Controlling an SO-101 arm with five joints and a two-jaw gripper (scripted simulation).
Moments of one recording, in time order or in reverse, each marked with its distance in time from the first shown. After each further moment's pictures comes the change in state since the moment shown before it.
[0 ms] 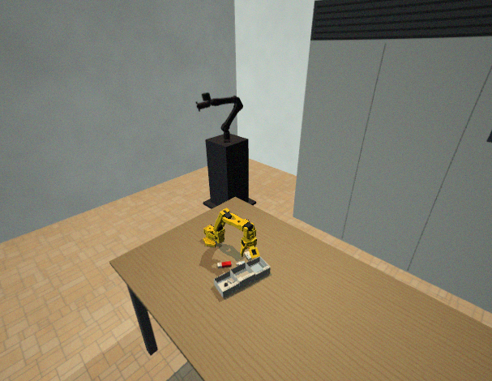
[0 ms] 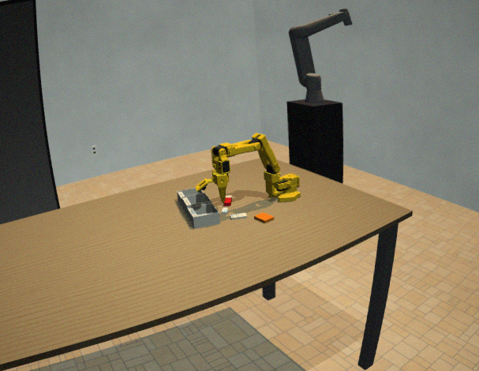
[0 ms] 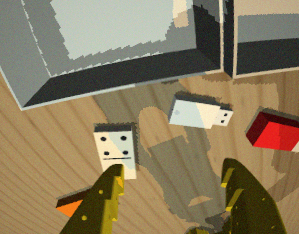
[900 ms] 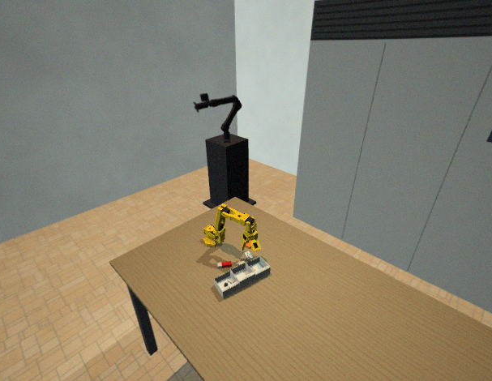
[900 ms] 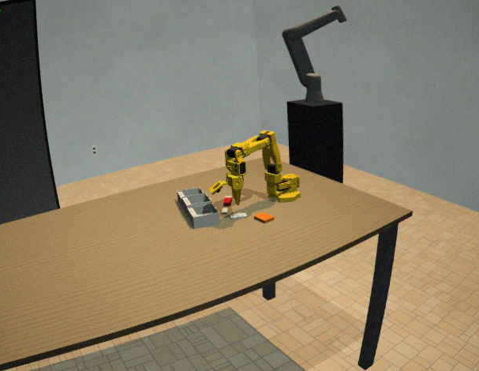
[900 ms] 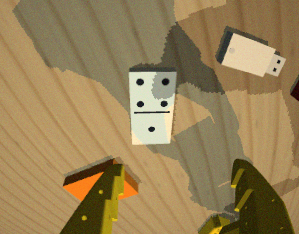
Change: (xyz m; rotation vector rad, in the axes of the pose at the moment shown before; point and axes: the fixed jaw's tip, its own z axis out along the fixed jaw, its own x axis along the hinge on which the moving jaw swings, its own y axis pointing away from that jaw) arm 0.042 0.025 0.003 0.003 0.000 -0.030
